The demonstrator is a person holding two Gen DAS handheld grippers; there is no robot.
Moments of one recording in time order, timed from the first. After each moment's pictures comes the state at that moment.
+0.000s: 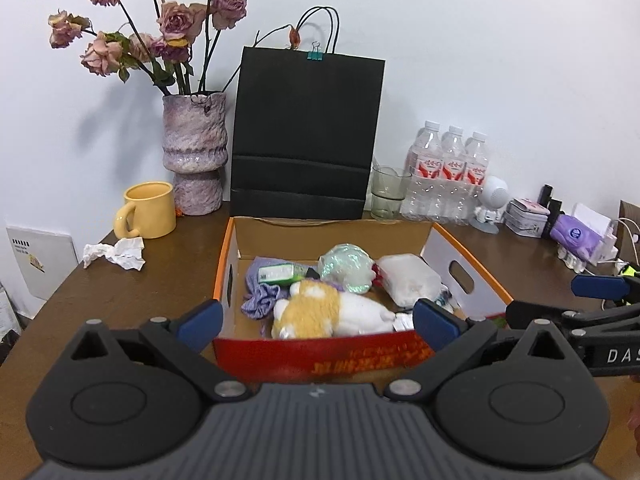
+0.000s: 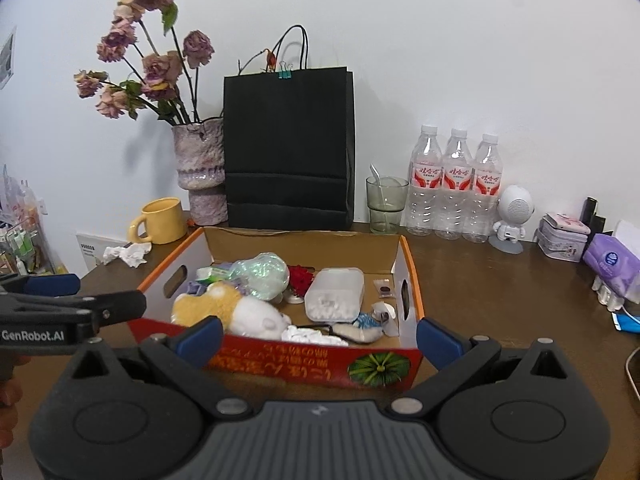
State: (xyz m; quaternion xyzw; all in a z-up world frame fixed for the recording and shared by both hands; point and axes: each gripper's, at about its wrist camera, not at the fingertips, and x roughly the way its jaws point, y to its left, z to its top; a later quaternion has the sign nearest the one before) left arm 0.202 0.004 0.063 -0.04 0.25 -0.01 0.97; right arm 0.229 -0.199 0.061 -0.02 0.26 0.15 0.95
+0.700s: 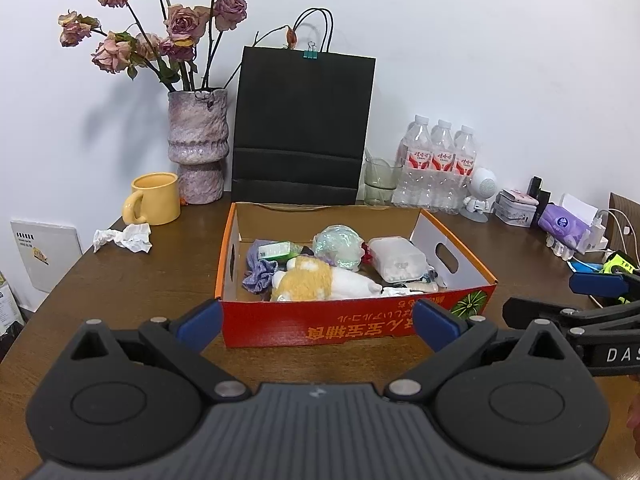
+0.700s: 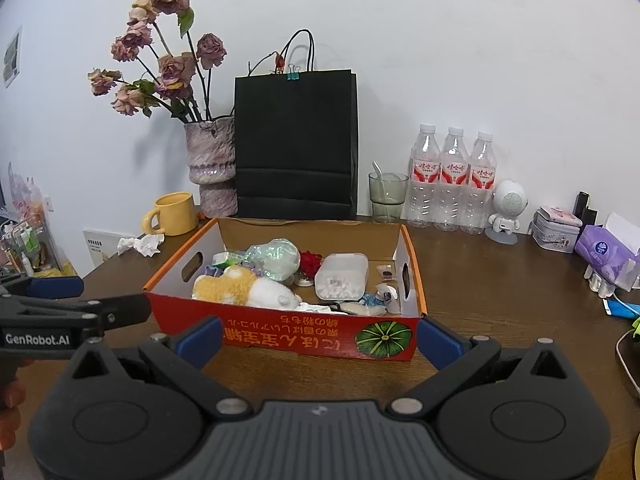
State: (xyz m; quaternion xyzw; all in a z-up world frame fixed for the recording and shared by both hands) left arm 0.170 -0.001 0.063 -0.04 0.25 -0.01 0.97; right arm 0.192 -0.203 0.062 -0.02 0.26 0.15 0.95
